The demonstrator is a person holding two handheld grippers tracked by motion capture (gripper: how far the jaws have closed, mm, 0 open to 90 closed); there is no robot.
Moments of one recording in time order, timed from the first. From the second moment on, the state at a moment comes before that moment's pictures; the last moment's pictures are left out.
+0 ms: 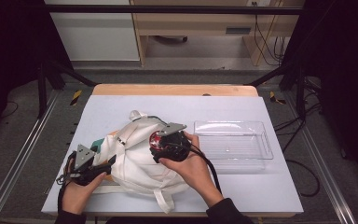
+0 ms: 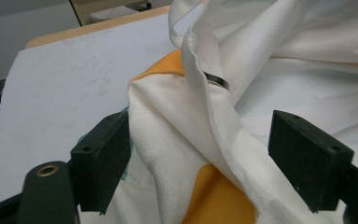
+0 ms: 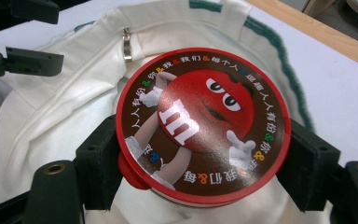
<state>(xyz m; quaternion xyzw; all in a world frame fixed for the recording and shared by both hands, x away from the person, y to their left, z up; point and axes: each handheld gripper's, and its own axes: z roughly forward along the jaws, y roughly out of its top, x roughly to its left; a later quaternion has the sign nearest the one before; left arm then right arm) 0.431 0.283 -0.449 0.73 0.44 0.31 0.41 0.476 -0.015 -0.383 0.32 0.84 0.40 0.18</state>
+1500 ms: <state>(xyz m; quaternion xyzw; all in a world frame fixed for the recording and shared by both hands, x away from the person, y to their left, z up) 0.433 0.288 -0.447 0.72 0.43 0.32 0.44 0.473 -0.094 -0.324 0.27 0.85 0.42 0.17</state>
